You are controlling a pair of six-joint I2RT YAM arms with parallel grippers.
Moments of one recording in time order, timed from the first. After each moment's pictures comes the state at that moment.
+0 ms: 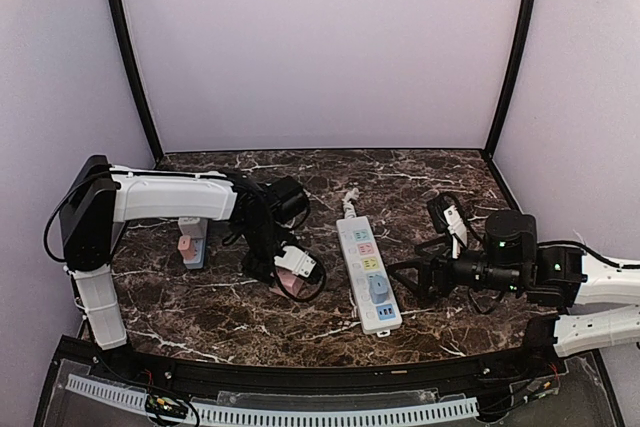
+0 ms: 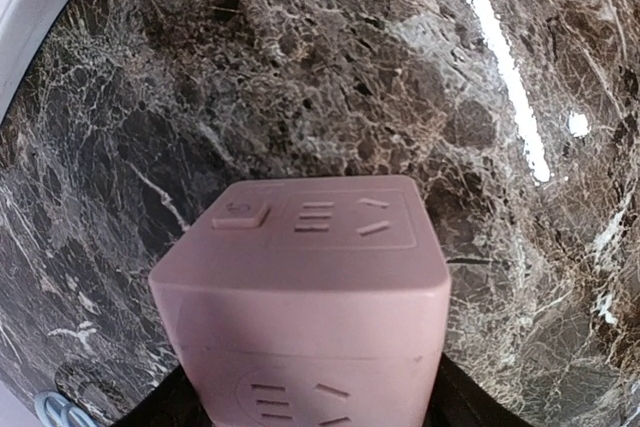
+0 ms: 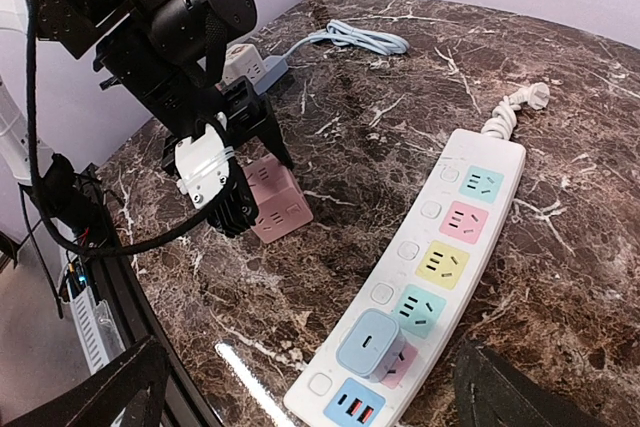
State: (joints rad) left arm -0.88 1.88 1.37 -0.90 -0.01 1.14; right arm 1.06 0.78 0.49 -0.11 0.06 0.40
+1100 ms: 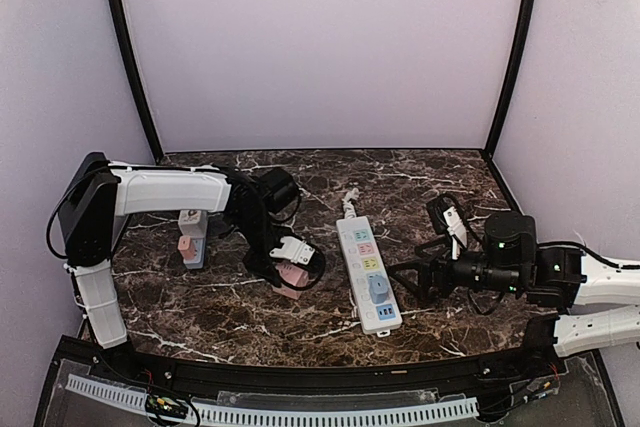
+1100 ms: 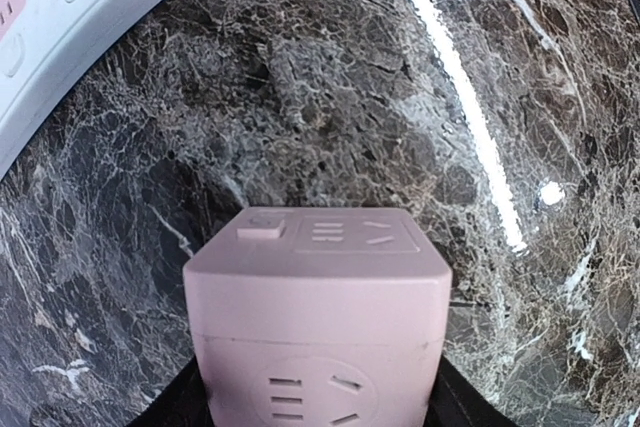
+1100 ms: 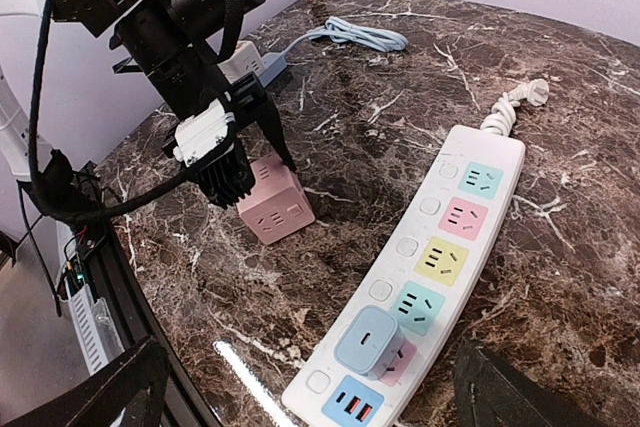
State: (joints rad) left arm -0.81 1.89 1.37 -0.87 0.21 1.14; right arm 1.06 0.78 0.48 -0.11 0.06 0.40
